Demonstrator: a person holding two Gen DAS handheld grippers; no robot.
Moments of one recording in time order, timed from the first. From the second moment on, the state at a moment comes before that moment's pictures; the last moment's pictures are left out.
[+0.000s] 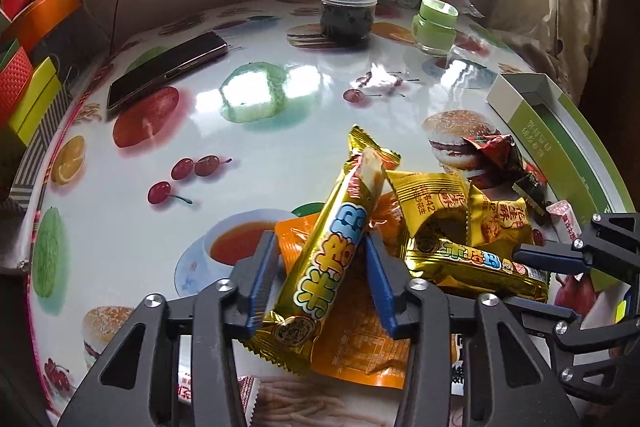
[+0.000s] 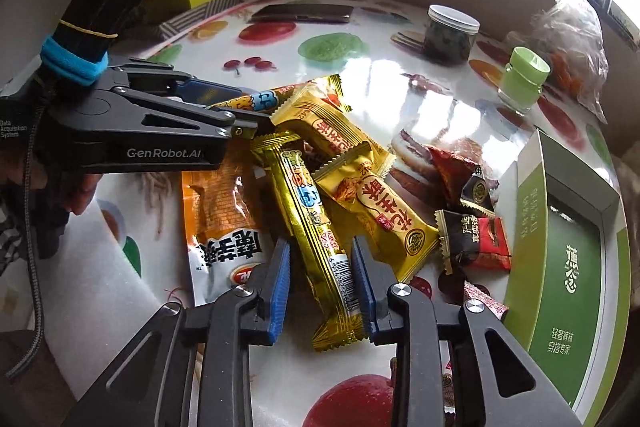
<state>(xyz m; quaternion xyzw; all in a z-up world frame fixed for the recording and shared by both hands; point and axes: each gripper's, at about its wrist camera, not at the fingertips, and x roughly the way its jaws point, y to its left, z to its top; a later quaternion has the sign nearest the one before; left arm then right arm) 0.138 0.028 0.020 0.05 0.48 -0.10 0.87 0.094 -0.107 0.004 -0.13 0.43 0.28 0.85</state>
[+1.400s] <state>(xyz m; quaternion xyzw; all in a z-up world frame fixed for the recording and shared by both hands) 0.083 -0.047 0.088 -0.01 0.43 -0.17 0.89 0.042 -0.218 0.061 0.02 0.35 0.15 0.92</state>
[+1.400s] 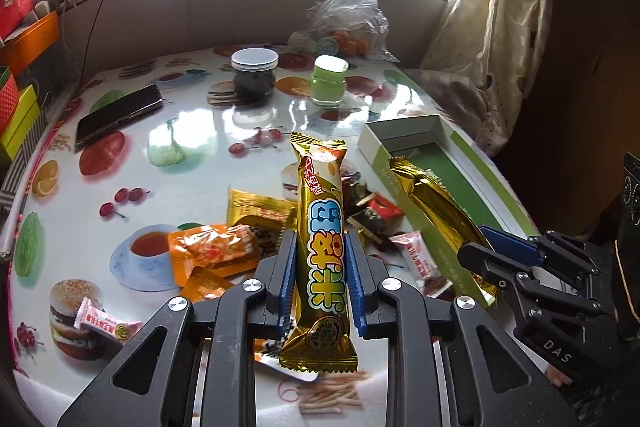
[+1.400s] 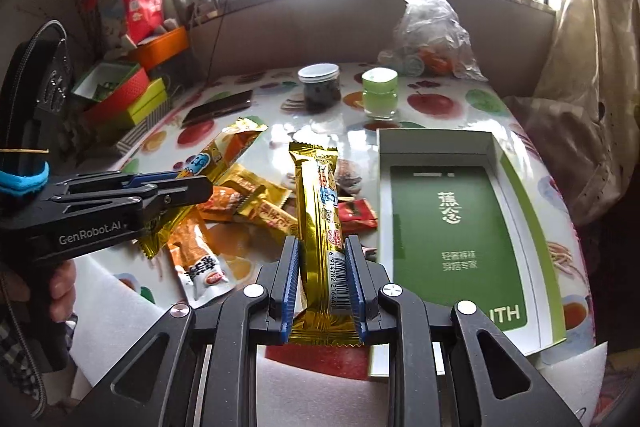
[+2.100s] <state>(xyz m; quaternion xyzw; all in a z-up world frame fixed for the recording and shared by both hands) 0.106 -0.159 0.070 -0.02 0.47 -0.25 0.85 0.051 -0.305 0.037 0.05 0.38 0.02 0.92</state>
